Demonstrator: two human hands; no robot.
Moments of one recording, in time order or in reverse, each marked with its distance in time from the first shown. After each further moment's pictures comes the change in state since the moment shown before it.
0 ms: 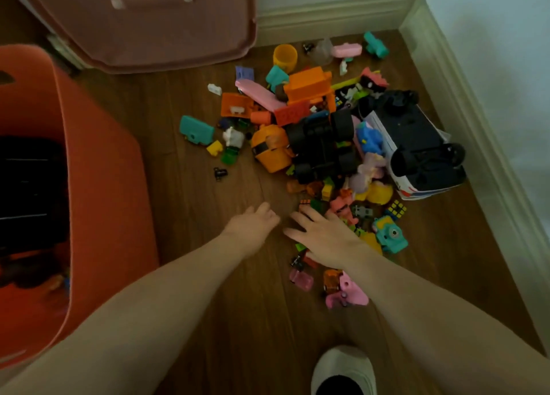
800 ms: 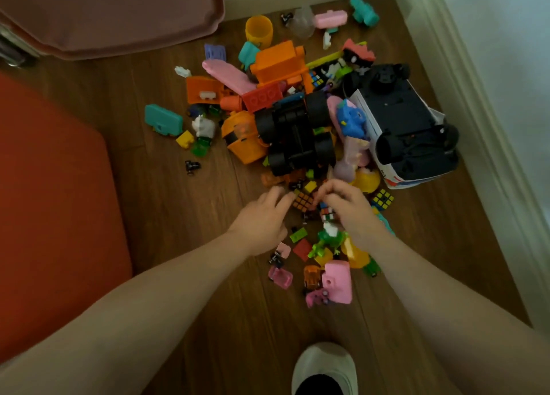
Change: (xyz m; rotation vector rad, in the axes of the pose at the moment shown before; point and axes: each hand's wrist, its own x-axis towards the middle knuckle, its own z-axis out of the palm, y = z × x) left_hand 0.035 0.048 -0.003 -0.171 0.247 0.097; right_hand -0.030 0.055 0.009 1.647 0.557 0.351
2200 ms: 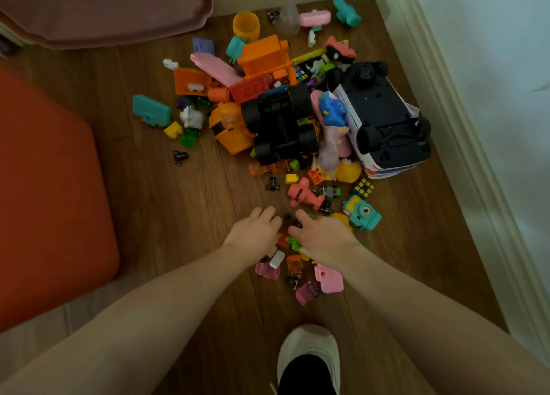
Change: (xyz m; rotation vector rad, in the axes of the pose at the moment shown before) left_hand -0.020 0.027 0.030 0.137 -0.085 -0.024; right_hand -0.035 0.016 0.021 -1.616 -0.513 -0.210
